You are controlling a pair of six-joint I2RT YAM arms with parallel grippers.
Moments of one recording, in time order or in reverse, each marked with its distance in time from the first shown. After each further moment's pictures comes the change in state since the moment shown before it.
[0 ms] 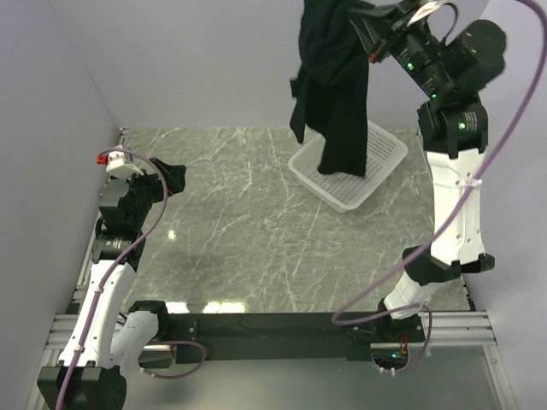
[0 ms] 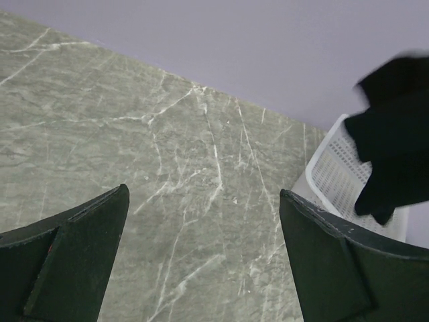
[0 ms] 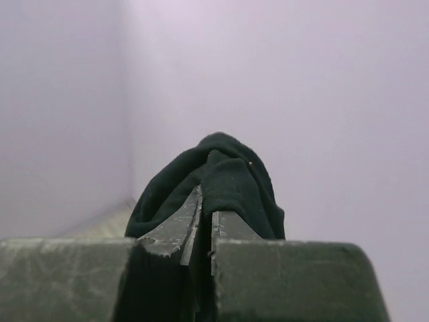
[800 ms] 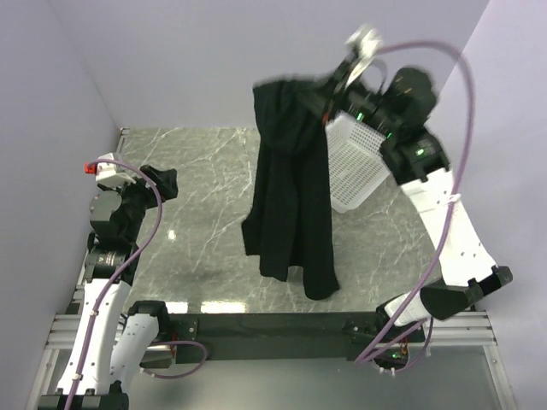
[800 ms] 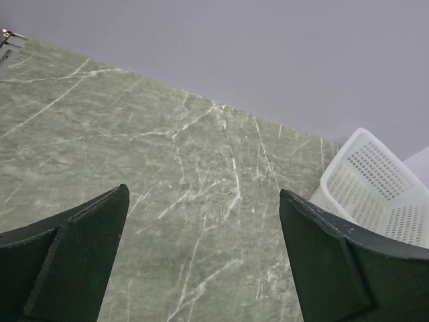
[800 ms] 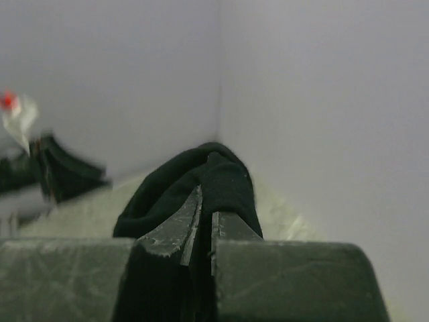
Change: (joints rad) left arm 0.000 -0.130 0.011 -0.095 -0.084 0.066; right arm 0.247 -0.225 -0.460 0.142 -0.012 0.019
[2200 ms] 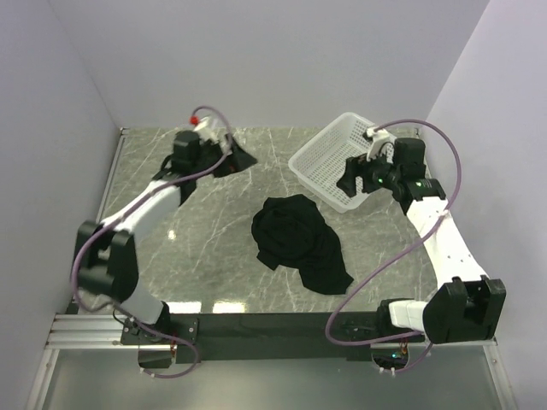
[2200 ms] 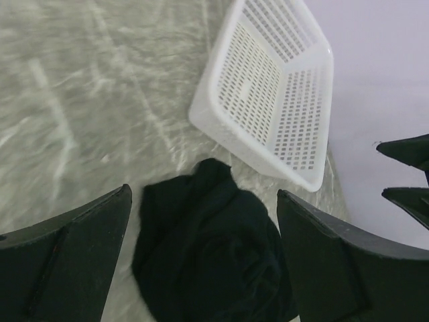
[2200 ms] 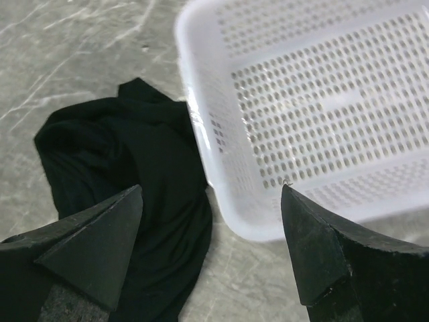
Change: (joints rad) left arm -0.260 0.837 0.321 0.205 0.400 -0.186; right arm -0.381 -0.207 -0.882 -0.209 -0.002 -0.220
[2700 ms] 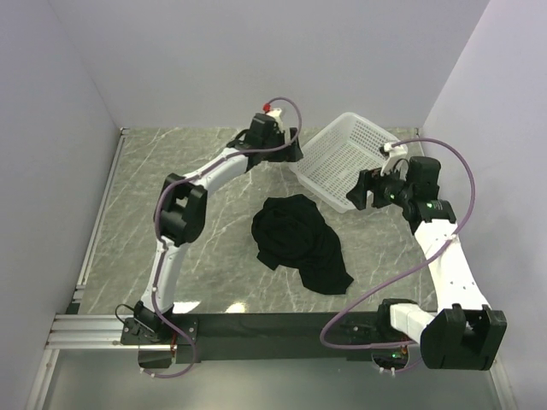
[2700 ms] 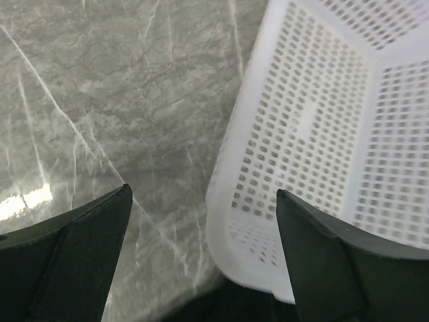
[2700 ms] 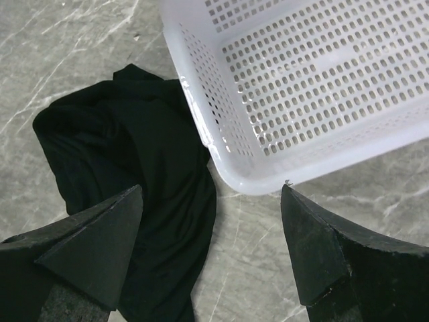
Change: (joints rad) left arm -0.248 0.752 0.842 -0.262 -0.240 0.182; right arm -0.117 -0.163 -0.167 0.013 -0.047 0.059
